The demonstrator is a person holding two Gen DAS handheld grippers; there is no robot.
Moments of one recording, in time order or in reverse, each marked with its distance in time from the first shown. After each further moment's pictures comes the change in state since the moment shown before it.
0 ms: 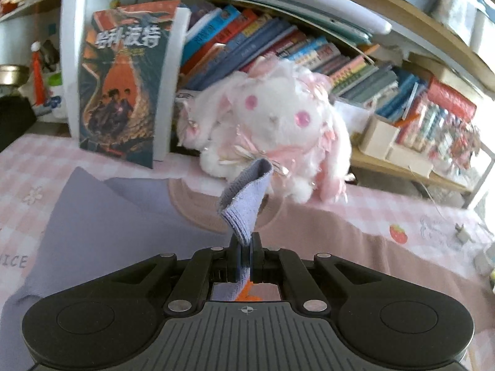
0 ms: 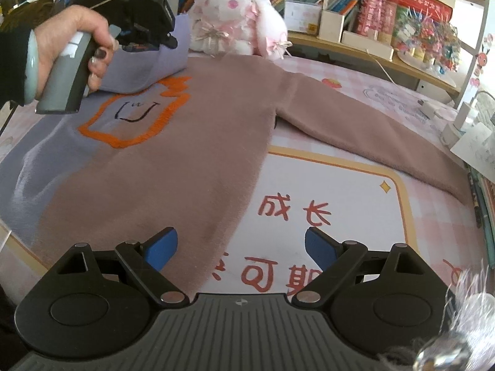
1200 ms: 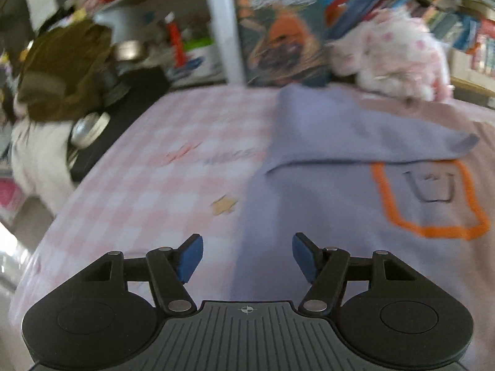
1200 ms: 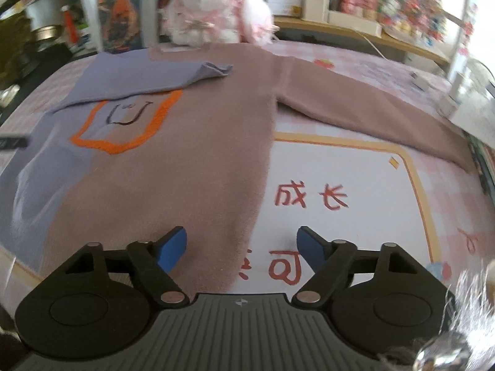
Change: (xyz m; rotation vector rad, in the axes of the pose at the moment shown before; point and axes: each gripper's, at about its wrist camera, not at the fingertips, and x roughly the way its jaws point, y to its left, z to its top) left arm -0.133 0.166 -0.099 0.065 0.125 0.359; right arm 0.012 0.018 0.003 0.160 0.046 -0.060
